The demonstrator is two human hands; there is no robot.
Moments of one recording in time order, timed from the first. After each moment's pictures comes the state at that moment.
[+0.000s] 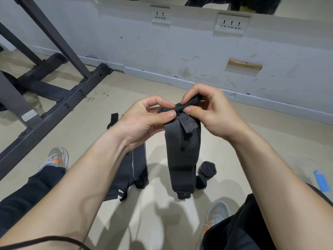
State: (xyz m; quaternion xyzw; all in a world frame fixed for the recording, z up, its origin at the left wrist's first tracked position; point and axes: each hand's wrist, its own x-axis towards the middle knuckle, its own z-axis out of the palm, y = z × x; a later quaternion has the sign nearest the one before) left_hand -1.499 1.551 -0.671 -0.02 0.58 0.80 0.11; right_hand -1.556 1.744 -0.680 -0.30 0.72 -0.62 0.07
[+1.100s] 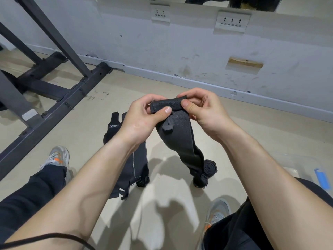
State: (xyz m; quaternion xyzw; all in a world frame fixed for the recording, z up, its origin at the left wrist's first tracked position) left_hand -1.504 1.549 -0.692 -0.06 0.74 0.67 -0.02; right_hand -1.563 1.728 -0.707 -0.17 0.65 -0.73 0.12
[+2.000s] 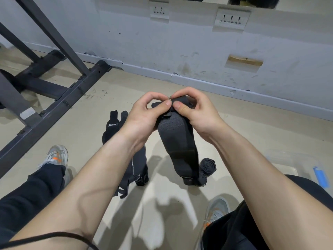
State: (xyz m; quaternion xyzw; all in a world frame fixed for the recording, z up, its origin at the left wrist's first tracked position) left_hand -1.506 1.563 -0.690 -0.12 0.65 0.75 0.02; right_hand -1.556 1.716 -0.713 -0.19 0.69 -0.70 0.08
